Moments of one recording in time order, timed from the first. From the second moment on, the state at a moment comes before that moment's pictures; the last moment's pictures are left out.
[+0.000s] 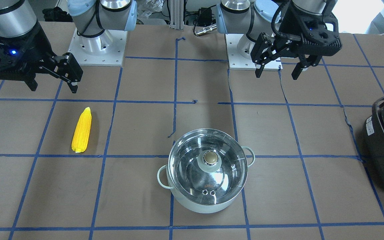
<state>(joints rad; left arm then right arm) -1.54 -1.50 -1.55 -1.54 1.53 0.02 1.52 -1.53 1.47 -1.56 -1.59 -0.02</state>
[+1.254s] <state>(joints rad) -1.57 -1.55 -1.53 -1.41 1.54 -0.02 1.52 -1.53 1.47 -1.56 -1.59 -0.02</state>
